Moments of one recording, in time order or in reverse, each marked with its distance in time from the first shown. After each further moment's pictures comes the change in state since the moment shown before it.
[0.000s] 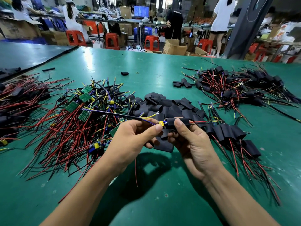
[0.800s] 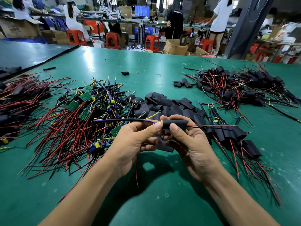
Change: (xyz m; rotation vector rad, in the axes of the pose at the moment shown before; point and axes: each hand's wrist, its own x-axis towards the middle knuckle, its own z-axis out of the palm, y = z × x) left_hand -0.002 0.002 0.005 -0.248 -0.027 -0.182; right_hand -0.005 0.000 0.001 -0.076 -0.179 -0.047
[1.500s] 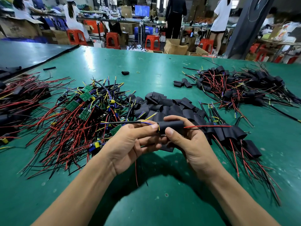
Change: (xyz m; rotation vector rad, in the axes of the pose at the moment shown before) left_hand 0.000 0.007 -0.008 -0.143 -0.067 -0.138; right_hand 0.002 0.003 -0.008 -0.256 -0.083 -0.058
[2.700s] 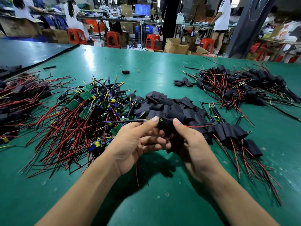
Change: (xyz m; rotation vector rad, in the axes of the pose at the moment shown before) left_hand 0.004 -0.005 0.006 0.044 0.090 0.039; right_hand 0.001 -0.001 0.007 0.081 0.101 0.185
